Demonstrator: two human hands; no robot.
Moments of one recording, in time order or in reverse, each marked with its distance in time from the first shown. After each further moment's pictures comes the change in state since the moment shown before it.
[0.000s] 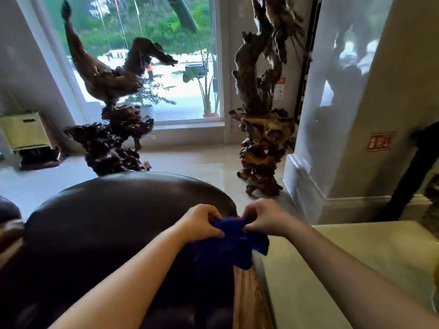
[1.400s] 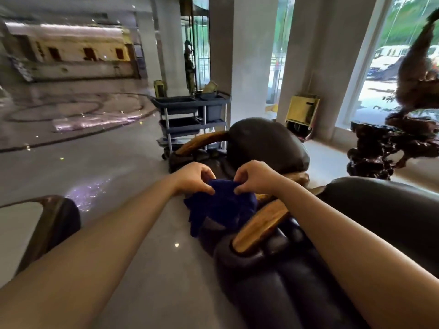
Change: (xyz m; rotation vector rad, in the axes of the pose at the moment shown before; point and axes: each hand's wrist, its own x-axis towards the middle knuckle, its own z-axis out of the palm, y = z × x) left_hand -0.785 -0.283 -0.291 -0.128 0.697 -0.752; right_hand -0.178 -0.757 0.362 -0.118 -0.455 -1.049
